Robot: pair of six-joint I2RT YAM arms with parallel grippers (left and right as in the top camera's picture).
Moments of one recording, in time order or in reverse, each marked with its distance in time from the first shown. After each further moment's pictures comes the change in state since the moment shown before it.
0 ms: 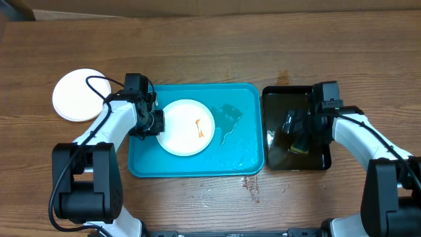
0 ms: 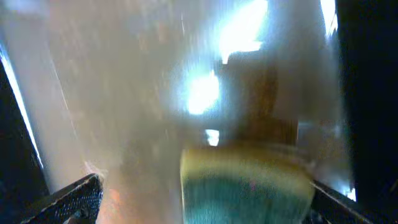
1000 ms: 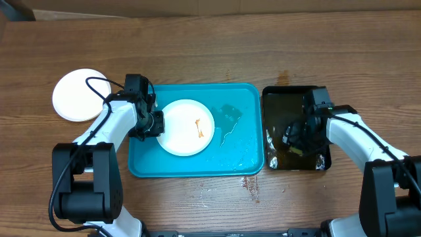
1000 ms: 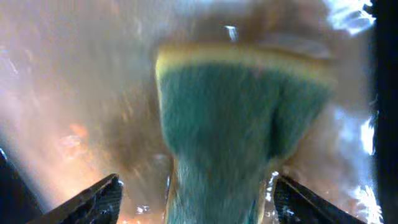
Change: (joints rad) left arm 0.000 0.000 0.000 -0.022 -0.003 -0.013; right arm 0.058 -0.001 0.016 -0.171 0.056 0.106
